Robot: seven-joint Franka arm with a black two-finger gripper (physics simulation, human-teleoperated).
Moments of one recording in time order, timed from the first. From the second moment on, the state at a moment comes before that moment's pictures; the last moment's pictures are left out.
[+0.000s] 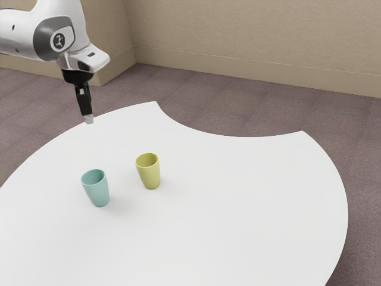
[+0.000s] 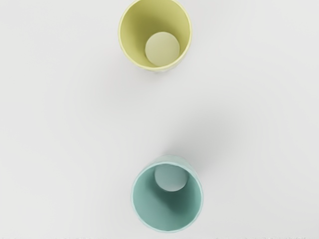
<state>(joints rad) -0.03 0.00 0.16 -1.76 0.10 1.79 0.87</state>
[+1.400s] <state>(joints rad) 0.08 0.24 0.18 -1.89 0.06 2.00 0.98</state>
